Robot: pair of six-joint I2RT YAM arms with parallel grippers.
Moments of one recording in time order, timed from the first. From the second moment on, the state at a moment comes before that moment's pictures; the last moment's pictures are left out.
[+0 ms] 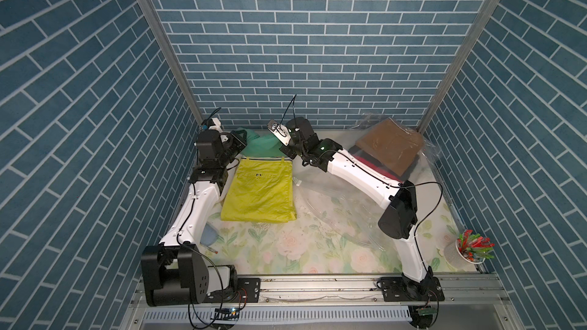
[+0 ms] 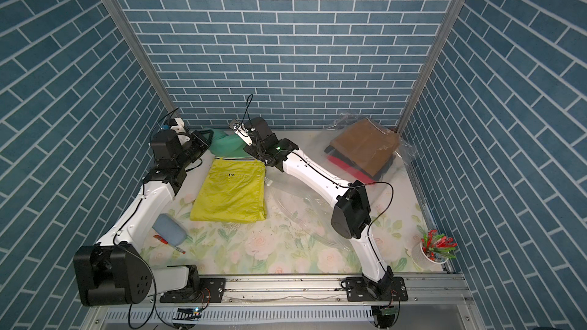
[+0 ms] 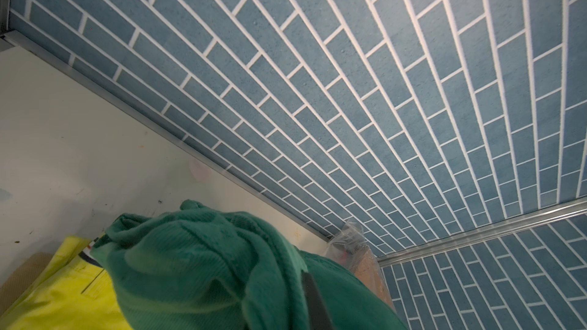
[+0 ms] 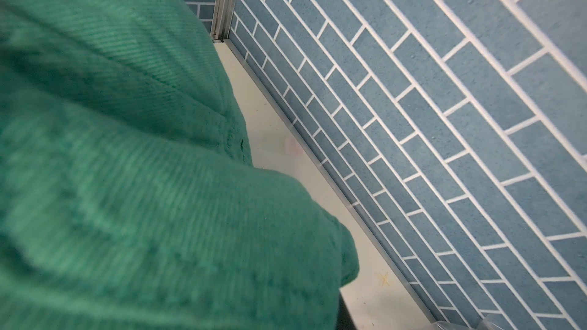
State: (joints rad) left arm 0.04 1.31 1.04 0.06 0.29 -0.81; right arm 0.92 2.14 2.16 -0.50 0.27 -0.42
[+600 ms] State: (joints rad) left arm 0.09 1.18 0.78 0.13 0.34 -0.80; right arm 1.00 1.96 1.66 -0.25 0.24 -0.35
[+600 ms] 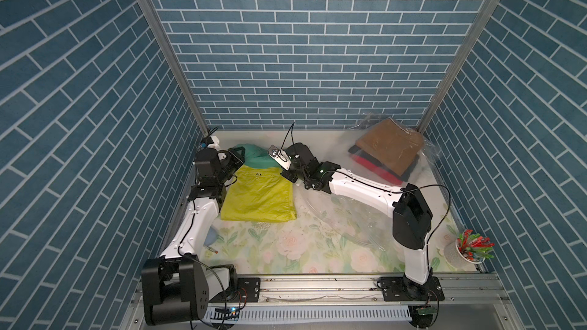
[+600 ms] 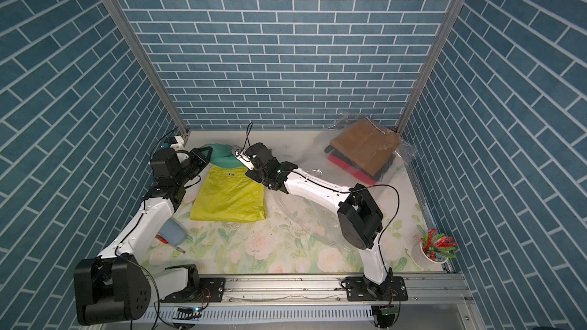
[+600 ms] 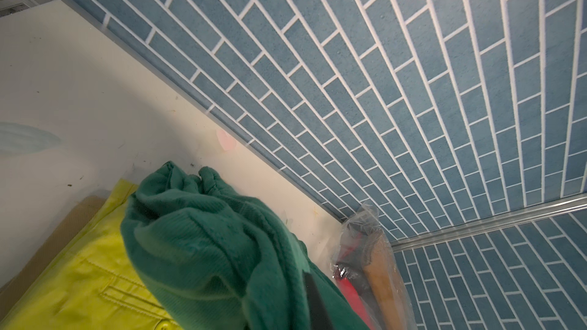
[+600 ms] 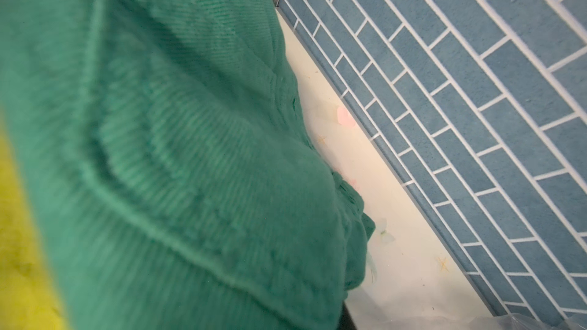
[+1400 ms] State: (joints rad) left arm 0.10 0.87 0.47 0.01 0.27 -0.78; right arm 1.12 1.88 1.42 -0.18 0.26 -0.25
